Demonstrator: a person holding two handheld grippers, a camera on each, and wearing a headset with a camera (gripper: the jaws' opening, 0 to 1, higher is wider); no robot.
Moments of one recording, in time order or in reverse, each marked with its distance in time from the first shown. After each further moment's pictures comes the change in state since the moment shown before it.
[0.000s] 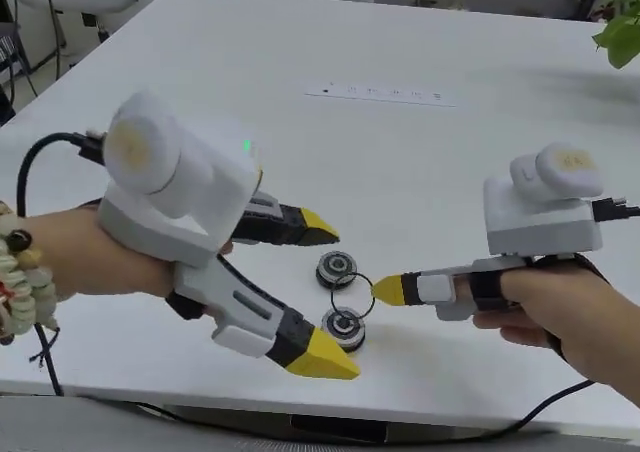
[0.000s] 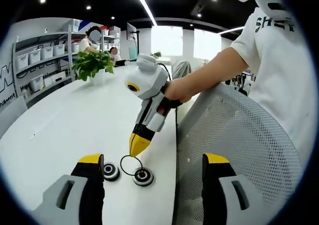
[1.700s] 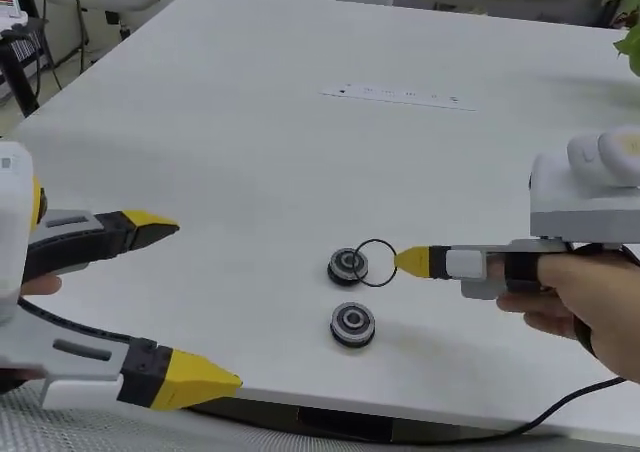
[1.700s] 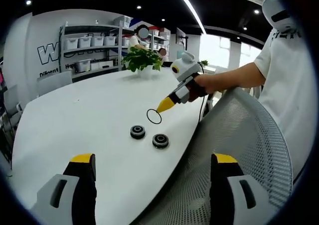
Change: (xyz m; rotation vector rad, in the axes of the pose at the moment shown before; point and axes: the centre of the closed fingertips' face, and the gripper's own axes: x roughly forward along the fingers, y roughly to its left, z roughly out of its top) left arm -0.085 -0.008 -0.058 -0.238 -0.021 0.361; right arm -0.018 0.007 0.025 -0.016 -0.114 0.002
